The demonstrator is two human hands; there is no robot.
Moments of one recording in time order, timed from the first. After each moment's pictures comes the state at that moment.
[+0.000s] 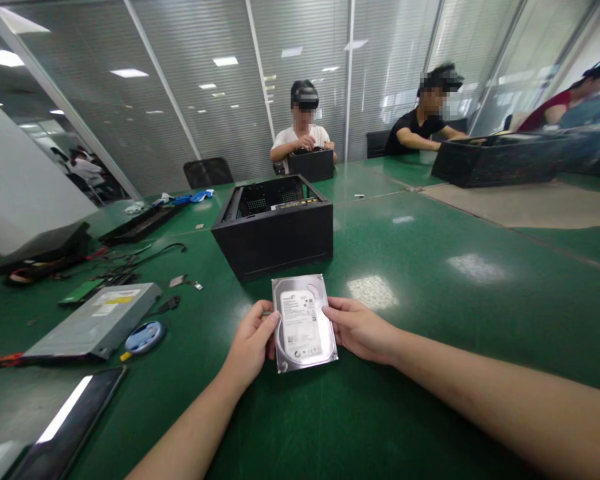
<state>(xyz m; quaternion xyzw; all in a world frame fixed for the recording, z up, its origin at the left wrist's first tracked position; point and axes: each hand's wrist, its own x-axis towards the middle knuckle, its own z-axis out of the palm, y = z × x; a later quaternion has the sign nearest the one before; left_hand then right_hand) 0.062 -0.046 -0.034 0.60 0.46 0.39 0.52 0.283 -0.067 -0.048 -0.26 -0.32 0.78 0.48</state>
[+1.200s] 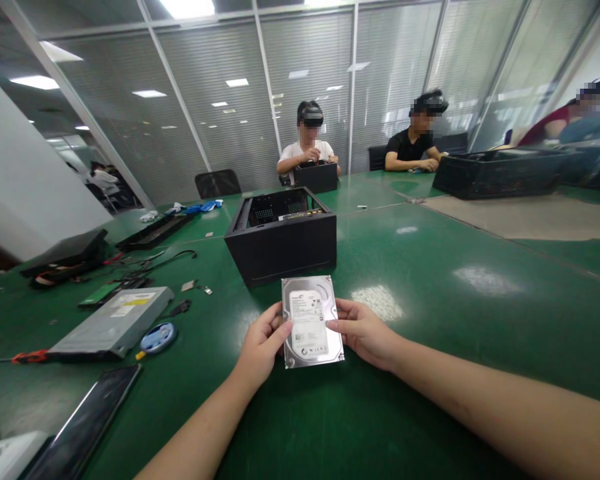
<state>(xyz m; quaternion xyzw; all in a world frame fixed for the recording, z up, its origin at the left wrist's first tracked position) 0.064 -0.051 -0.032 0.59 0.38 0.42 0.57 0.287 -0.071 -0.047 -0.24 -0.38 0.73 0.51</state>
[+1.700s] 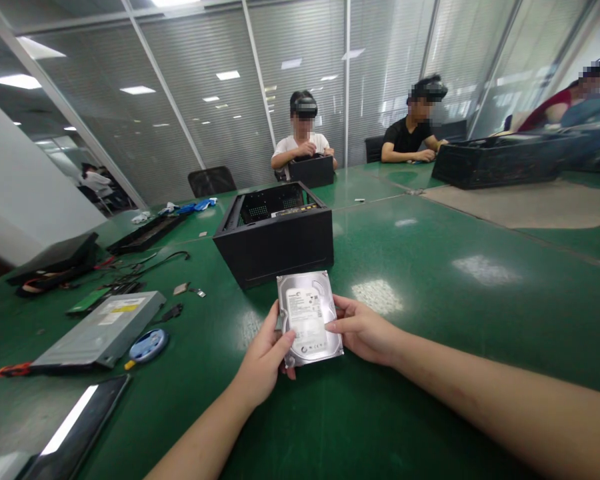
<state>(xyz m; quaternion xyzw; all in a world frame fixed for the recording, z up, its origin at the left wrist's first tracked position) 0.076 -0.063 -0.024 0.60 0.42 0.35 0.59 0.291 -0.063 -0.045 -0.20 -0.33 0.77 0.50</state>
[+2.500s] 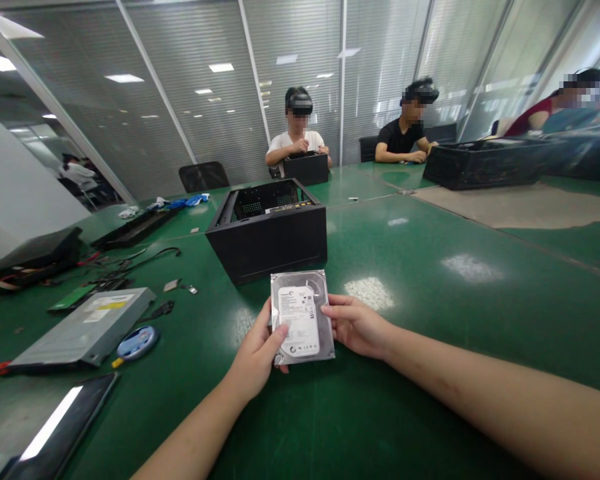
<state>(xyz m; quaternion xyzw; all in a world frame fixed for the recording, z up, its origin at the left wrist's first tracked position) 0.078 -0.064 -0.022 0.61 0.42 0.36 0.58 0.295 -0.062 -0.048 -0.24 -0.32 0.77 0.49</state>
